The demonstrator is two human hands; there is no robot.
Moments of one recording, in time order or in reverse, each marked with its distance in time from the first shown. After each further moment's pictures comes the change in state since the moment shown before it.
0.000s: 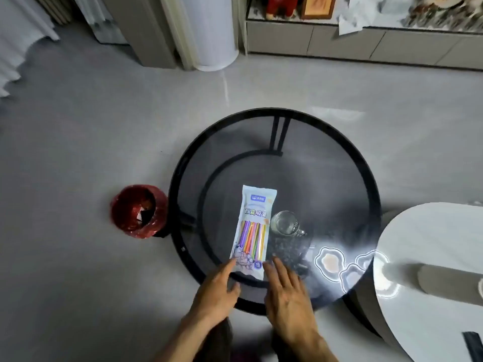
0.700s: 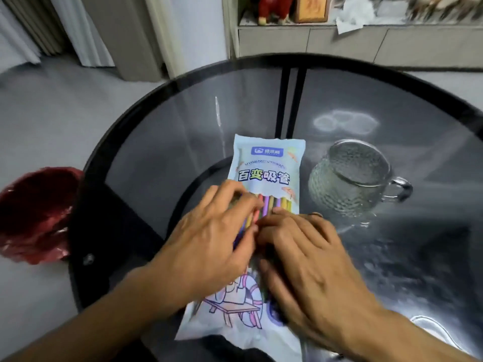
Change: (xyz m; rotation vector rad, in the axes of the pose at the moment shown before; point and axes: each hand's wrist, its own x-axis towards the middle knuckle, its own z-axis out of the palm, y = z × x) left_hand 0.228 -0.119 0.108 0.496 0.529 0.805; right_hand 0.117 0.083 0.229 -0.028 0.394 -0.550
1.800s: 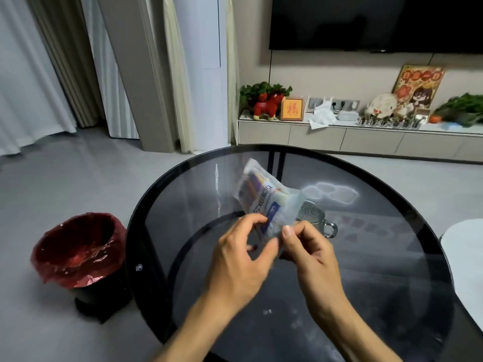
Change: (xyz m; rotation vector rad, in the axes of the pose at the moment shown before) left_hand -0.039 0.084 -0.035 -0.605 0.538 -0.049; right_hand -0.013 -0.041 -0.059 1.144 0.514 0.369
